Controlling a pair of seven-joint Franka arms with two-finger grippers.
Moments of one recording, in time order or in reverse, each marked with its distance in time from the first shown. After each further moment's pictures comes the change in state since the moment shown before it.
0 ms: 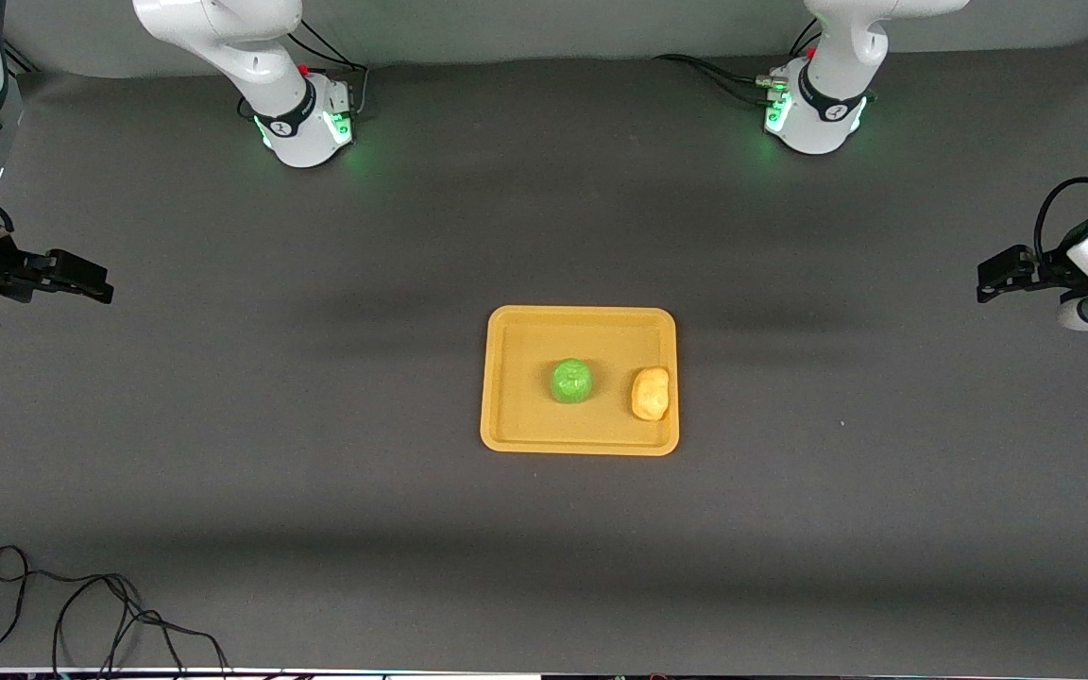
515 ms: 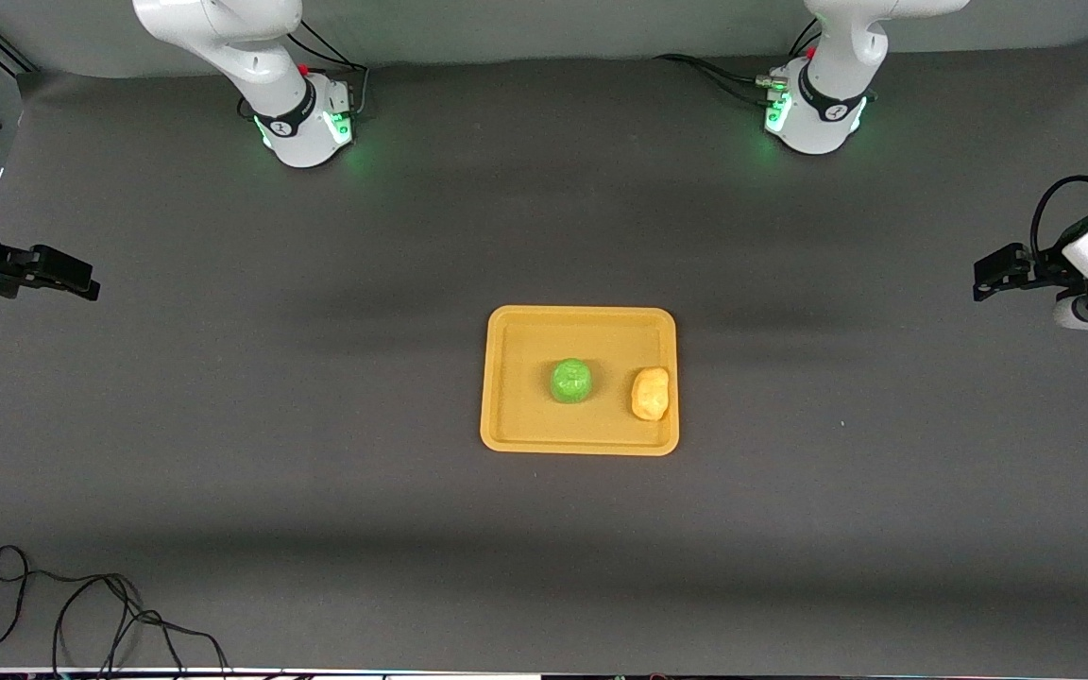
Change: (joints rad) left arm -0.003 -0.002 -0.003 0.000 -0.002 -0.006 0.002; right arm 0.000 -0.011 -0.017 0.001 0.003 0.000 -0.005
